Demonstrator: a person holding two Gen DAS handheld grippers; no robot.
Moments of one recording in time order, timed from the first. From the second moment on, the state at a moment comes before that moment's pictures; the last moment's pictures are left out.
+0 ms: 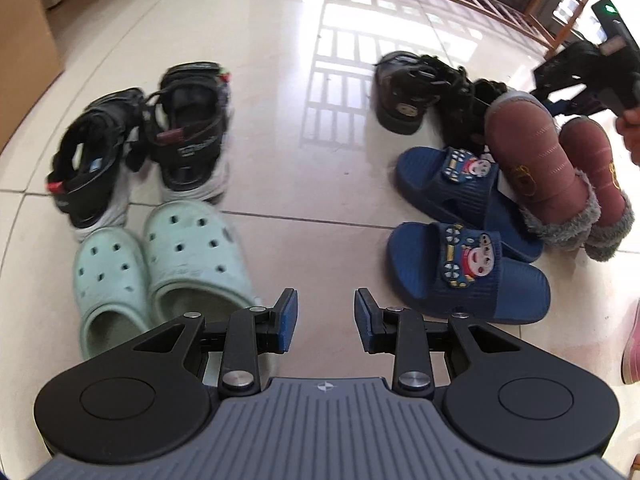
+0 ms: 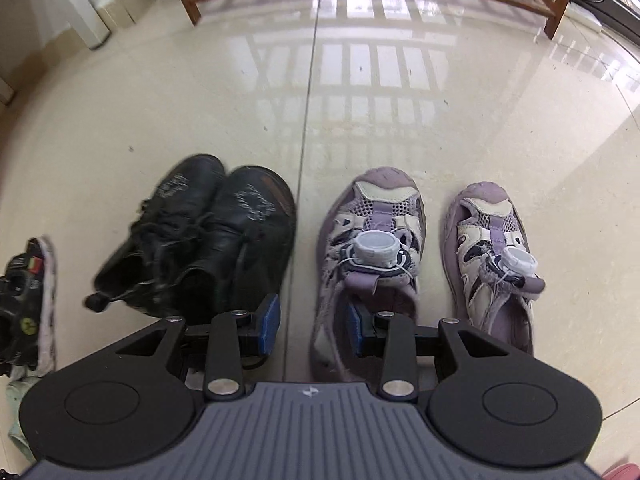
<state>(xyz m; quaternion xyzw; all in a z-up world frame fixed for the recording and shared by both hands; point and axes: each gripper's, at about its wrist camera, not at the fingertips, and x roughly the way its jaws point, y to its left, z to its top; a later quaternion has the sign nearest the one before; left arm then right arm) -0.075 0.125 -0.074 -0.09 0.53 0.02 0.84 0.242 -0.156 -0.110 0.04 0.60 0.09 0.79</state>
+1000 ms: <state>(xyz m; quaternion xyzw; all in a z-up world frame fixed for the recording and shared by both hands) -0.067 0.097 -0.062 -0.08 0.52 0.00 0.85 0.222 -0.181 -0.036 0.06 0.52 0.14 0.84</state>
